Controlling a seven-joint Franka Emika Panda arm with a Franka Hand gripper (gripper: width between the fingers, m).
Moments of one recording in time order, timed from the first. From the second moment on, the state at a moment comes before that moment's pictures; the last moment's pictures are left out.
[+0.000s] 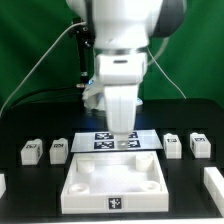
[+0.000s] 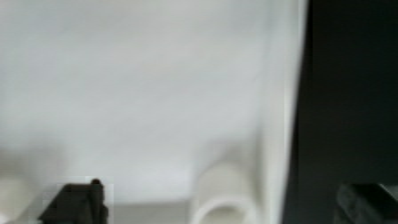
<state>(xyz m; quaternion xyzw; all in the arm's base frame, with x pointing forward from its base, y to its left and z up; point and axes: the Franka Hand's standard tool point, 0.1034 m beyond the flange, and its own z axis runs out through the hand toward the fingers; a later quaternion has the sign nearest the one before) 0.449 0.000 0.062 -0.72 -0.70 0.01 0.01</state>
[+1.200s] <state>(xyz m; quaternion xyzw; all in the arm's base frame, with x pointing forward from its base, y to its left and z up) 0.433 -0.006 0.008 -0.73 -0.69 0.00 0.02</state>
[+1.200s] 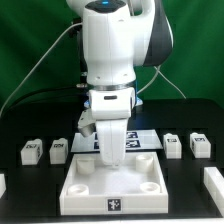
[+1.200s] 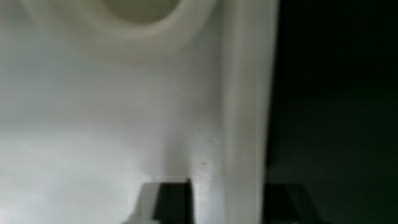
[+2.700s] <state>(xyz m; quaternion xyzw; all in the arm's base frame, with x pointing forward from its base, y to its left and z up) 0.483 0.057 0.009 -0.70 -0.71 -0.04 0.01</state>
